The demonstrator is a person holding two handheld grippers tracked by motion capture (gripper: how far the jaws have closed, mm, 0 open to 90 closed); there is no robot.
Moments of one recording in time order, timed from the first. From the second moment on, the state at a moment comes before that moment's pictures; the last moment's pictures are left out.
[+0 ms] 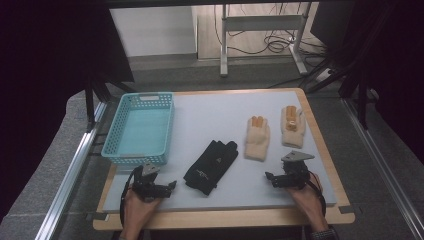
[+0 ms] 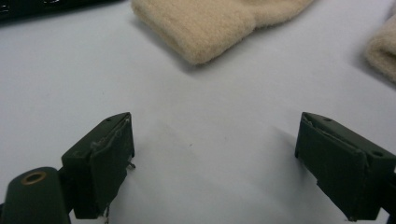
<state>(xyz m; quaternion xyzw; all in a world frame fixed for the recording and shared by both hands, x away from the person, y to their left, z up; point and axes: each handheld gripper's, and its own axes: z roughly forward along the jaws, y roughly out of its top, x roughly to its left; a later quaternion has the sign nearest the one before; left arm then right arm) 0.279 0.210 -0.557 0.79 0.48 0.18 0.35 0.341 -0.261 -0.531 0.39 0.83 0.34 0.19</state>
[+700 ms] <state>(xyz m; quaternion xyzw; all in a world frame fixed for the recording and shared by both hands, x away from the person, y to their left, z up) 0.273 0.201 -0.537 0.80 0.45 0.16 0.37 0.340 -0.261 -0.532 0.39 0.83 0.34 0.19</state>
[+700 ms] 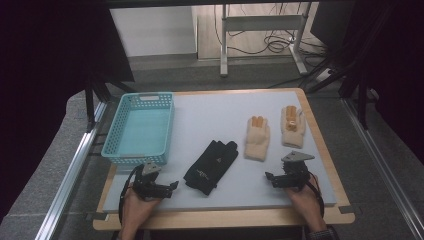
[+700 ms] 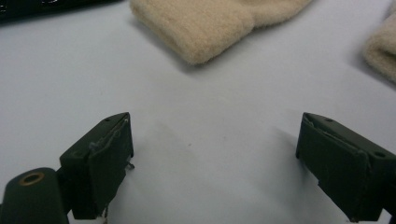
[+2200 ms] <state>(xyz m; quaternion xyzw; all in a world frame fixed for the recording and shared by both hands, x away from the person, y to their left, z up) 0.355 0.055 -0.526 0.87 0.39 0.10 0.26 0.340 -0.261 -0.532 0.39 0.83 0.34 0.20</state>
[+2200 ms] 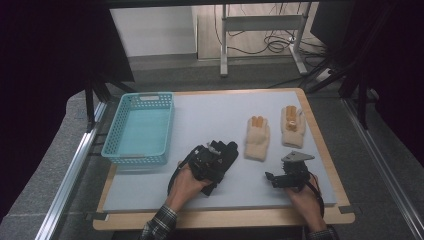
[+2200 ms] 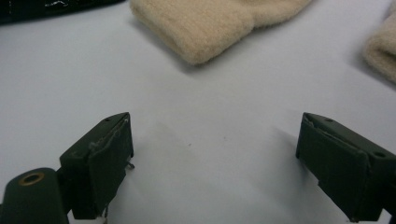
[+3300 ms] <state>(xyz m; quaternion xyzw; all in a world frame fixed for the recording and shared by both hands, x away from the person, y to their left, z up) 0.384 0.090 -0.455 0.86 0.41 0.14 0.29 0.340 -0.261 -0.532 0.39 0.83 0.34 0.19</state>
